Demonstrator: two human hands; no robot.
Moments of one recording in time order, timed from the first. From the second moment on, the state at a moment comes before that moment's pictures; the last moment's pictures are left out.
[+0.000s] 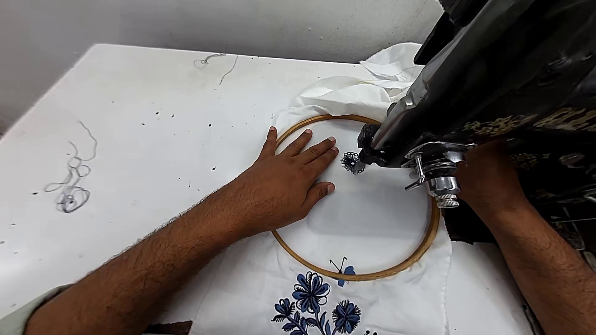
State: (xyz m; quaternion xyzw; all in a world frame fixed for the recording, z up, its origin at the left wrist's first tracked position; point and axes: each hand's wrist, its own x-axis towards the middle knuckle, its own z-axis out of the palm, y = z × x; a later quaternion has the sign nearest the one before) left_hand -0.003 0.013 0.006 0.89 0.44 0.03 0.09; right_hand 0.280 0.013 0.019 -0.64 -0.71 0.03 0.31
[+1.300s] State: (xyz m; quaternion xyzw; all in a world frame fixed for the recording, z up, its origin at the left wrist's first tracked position) left_hand -0.009 0.015 0.010 0.89 0.44 0.02 0.10; right_hand 0.273 0.010 0.020 -0.65 -0.69 0.04 0.31
